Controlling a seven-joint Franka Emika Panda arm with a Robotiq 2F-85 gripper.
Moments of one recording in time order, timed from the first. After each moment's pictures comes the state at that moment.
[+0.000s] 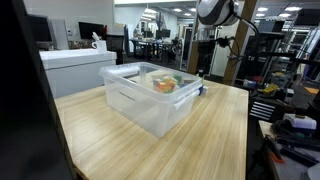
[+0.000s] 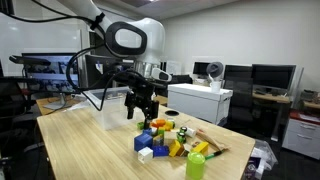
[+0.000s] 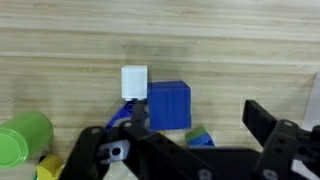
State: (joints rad) arm -0.22 0.18 -0.35 -2.13 0.05 2.15 -0.49
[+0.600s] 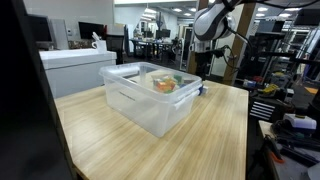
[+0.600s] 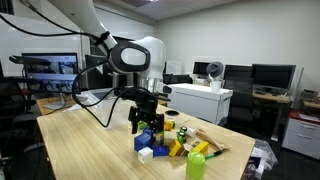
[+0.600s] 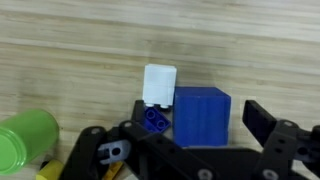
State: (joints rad) arm -0.28 0.29 -0.29 -2.12 -0.04 2.27 -0.49
